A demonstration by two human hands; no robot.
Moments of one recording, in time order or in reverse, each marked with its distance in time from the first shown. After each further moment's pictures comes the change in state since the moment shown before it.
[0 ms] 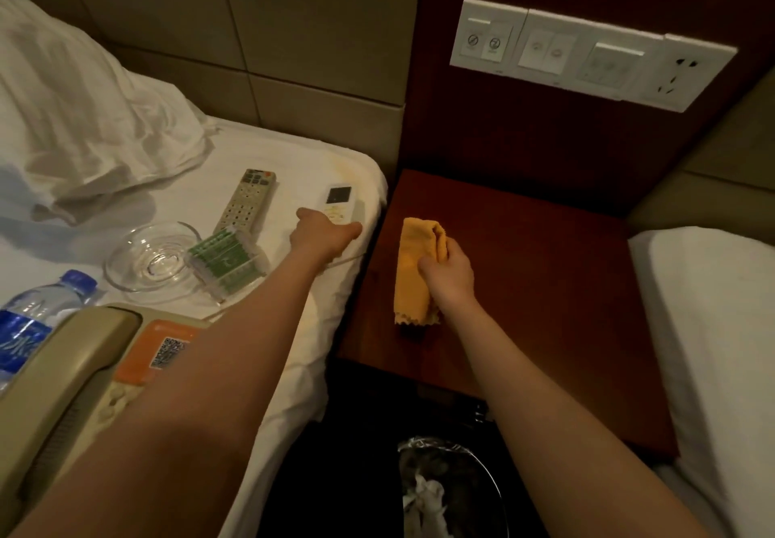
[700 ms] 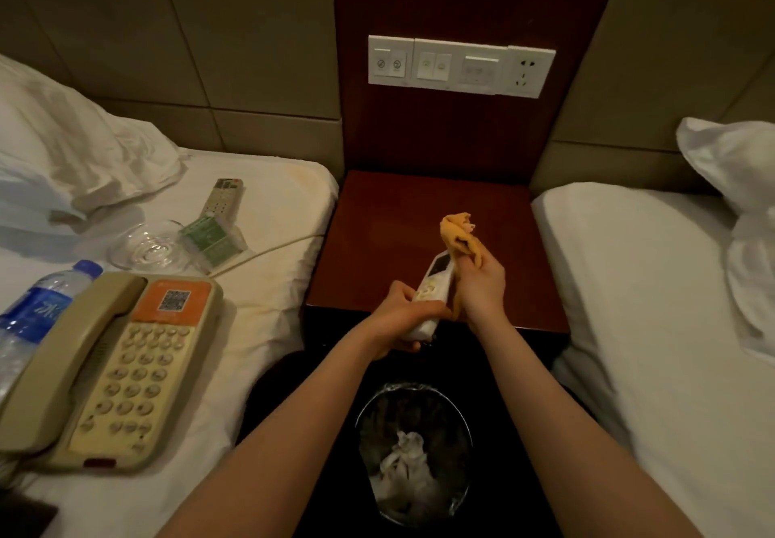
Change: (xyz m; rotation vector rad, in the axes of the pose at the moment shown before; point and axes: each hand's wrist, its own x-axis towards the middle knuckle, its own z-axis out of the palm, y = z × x) left_hand -0.220 -0.025 0.078 -0.284 -0.780 0.098; right_hand -0.137 0.056 -0.098 0.214 0.323 -0.151
